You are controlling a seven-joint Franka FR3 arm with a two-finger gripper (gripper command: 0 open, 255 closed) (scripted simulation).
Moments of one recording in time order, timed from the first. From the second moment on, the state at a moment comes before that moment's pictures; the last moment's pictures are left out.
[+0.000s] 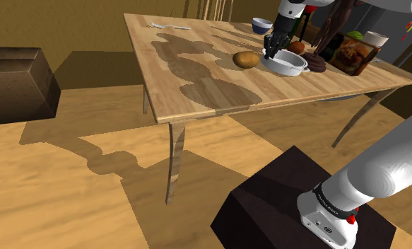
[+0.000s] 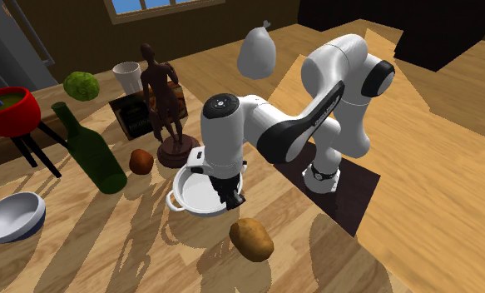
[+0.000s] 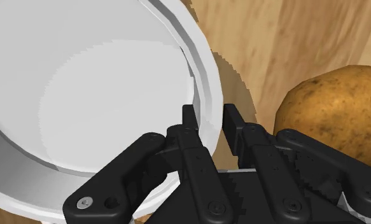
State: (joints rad) arm -0.12 -0.01 -0.13 -1.78 0.01 1.80 -0.06
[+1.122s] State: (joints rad) arm -0.12 0.01 -0.13 -1.60 0.01 1.64 -0.06
